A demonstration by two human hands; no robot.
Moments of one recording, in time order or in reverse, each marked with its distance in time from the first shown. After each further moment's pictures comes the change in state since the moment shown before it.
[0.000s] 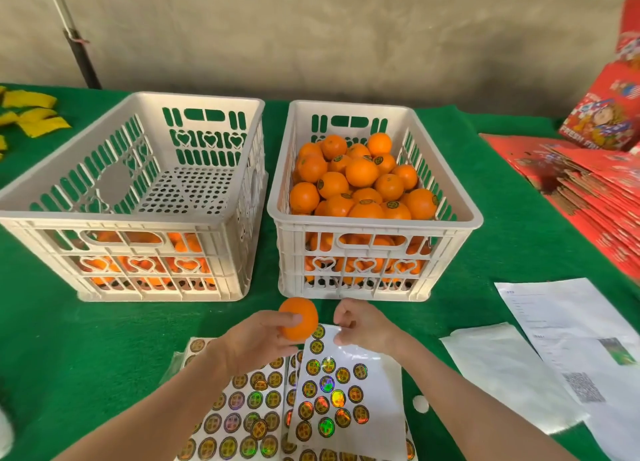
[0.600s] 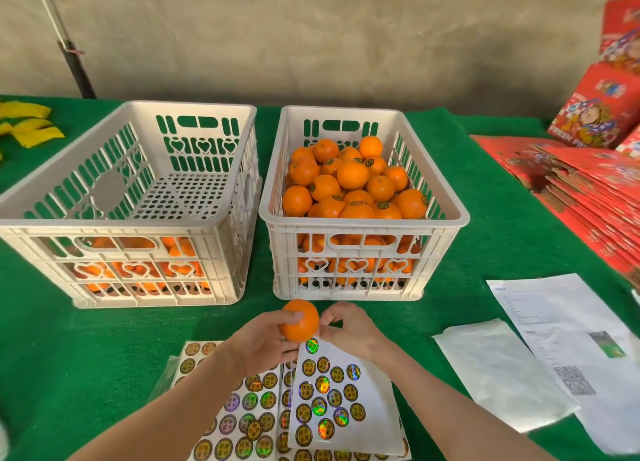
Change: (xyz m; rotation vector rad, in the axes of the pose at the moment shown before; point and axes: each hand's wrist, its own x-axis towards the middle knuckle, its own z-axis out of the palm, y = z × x) left_hand 0.008 -0.006 0.016 -0.094 0.034 -0.020; right_hand -0.006 -0.011 0.017 -0.026 0.134 -0.059
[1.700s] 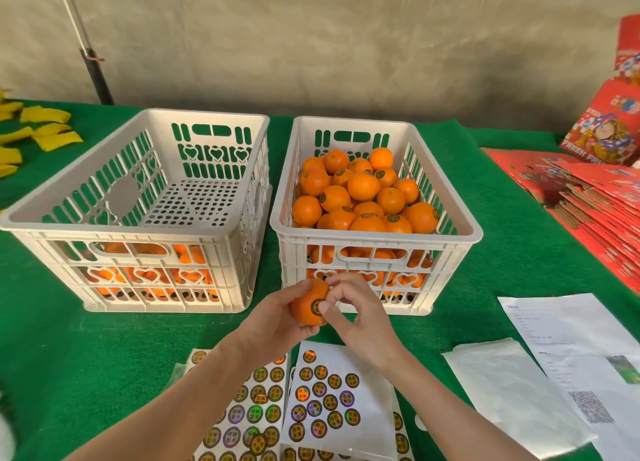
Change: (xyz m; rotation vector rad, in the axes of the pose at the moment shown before) left_hand -0.027 0.035 0.038 -0.118 -0.126 0.218; right_hand -0.031 -0.060 -0.024 0.233 0.317 -0.362
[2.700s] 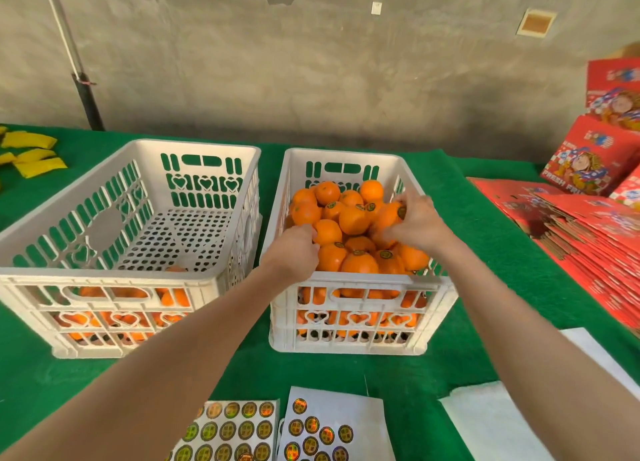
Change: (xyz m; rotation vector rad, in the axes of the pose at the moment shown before) left_hand 0.088 0.103 0.055 1.664 0.429 0.559; right_hand 0.156 -0.028 -0.140 -0.520 0.112 0.301
